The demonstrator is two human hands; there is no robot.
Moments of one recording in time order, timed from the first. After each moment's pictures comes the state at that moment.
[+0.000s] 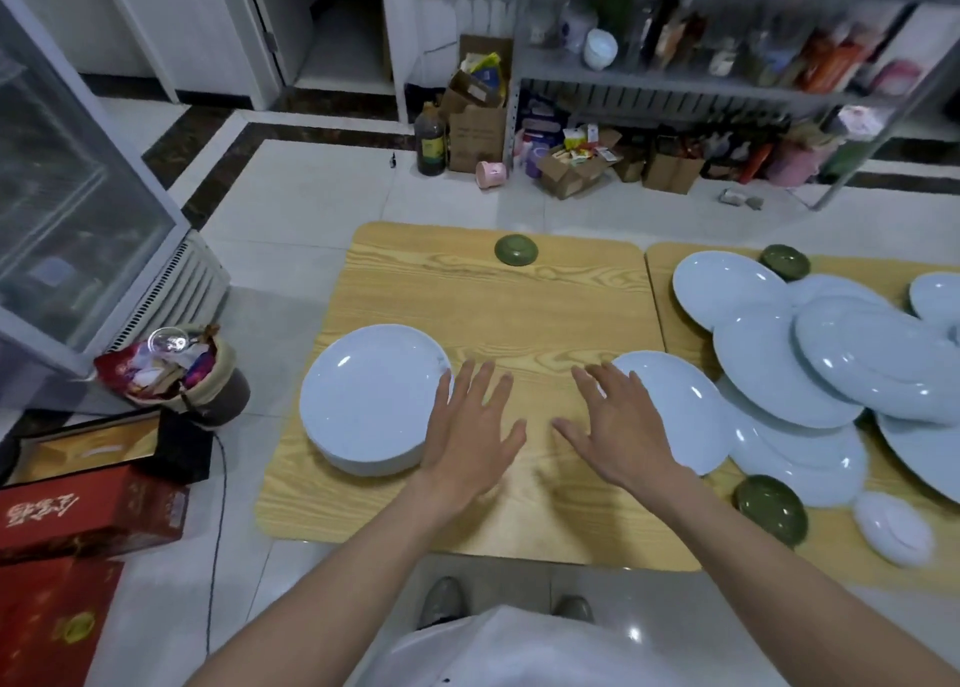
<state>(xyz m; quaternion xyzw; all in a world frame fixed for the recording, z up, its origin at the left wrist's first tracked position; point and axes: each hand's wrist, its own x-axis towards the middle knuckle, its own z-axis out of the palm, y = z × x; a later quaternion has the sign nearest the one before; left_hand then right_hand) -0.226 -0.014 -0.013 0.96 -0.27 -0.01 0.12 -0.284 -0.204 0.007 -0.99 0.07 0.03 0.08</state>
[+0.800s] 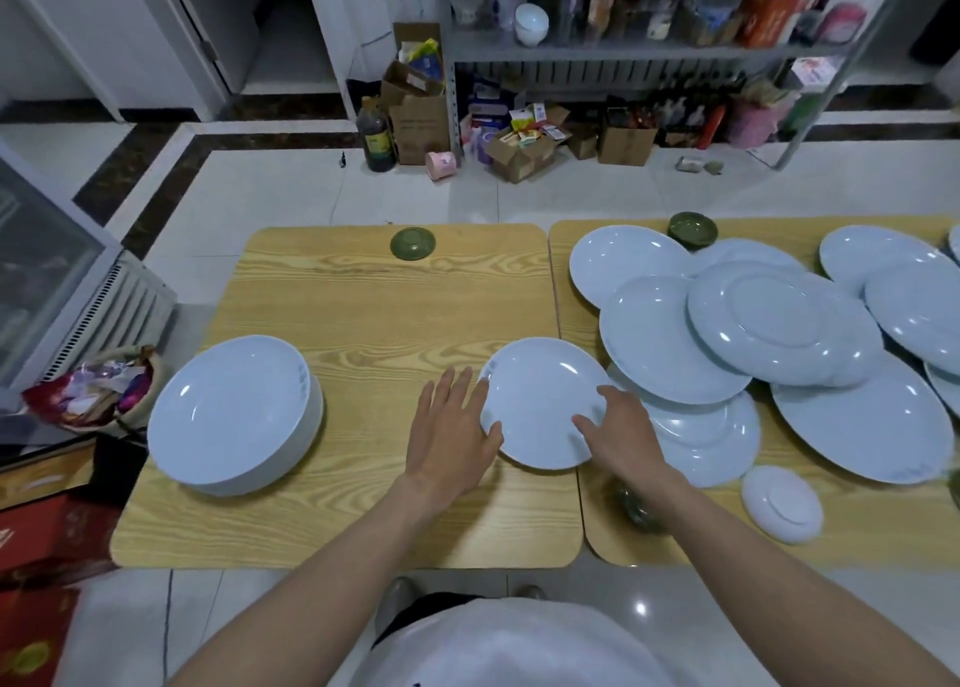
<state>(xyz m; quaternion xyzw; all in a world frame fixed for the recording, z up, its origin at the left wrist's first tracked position) -0.269 -0.173 -0.032 0.95 -0.28 -0.07 0.07 -0.338 -0.382 -0.040 -0.89 0.30 0.08 0.33</state>
